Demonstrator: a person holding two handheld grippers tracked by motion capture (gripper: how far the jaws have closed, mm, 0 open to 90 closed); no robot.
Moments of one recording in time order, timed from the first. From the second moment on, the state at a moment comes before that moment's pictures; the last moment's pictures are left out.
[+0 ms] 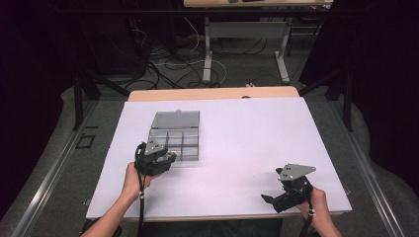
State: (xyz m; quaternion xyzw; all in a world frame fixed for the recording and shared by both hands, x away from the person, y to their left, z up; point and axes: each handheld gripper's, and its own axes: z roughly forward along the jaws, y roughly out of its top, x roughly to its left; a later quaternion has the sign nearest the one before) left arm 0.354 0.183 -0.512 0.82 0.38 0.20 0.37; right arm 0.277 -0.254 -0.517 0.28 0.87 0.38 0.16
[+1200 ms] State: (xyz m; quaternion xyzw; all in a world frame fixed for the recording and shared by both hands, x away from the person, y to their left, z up) left arm 0.386 0.200 -0.504 0.80 0.41 0.22 0.38; right arm 0.278 -0.255 -0.518 0.28 0.87 0.37 0.16
